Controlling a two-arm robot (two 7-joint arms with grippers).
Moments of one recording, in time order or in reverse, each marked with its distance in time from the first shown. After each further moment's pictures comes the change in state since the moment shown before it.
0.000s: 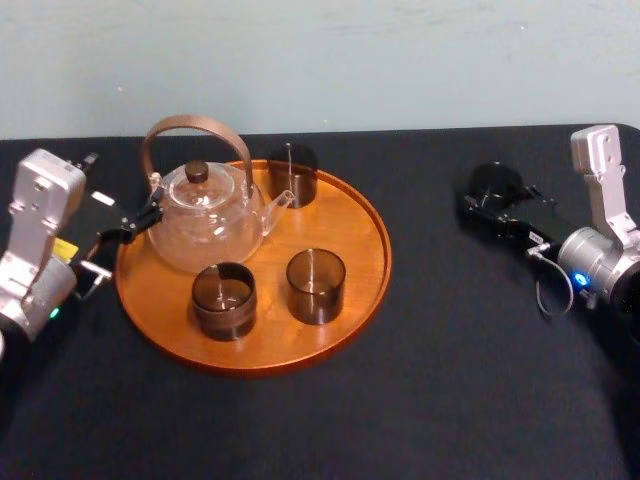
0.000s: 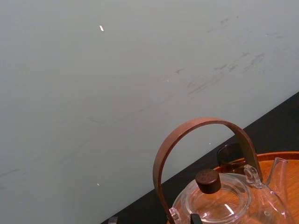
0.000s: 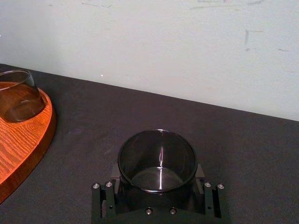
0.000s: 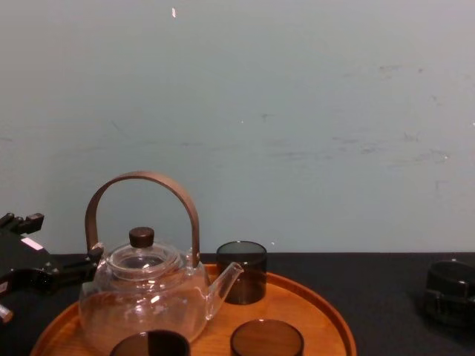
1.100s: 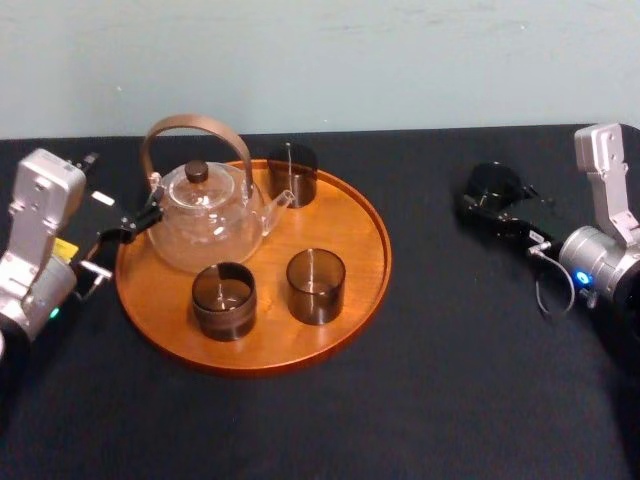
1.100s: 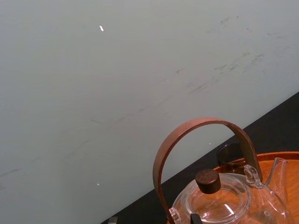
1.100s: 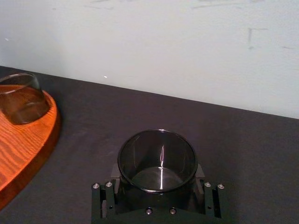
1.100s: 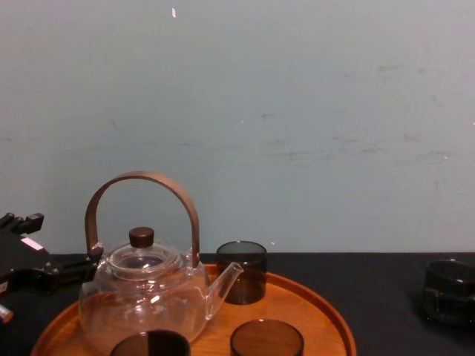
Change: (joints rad) left arm 0.000 0.000 0.000 0.000 0.000 0.000 0.000; right arm 0.016 -0.002 0.009 0.027 0.016 0.004 0.044
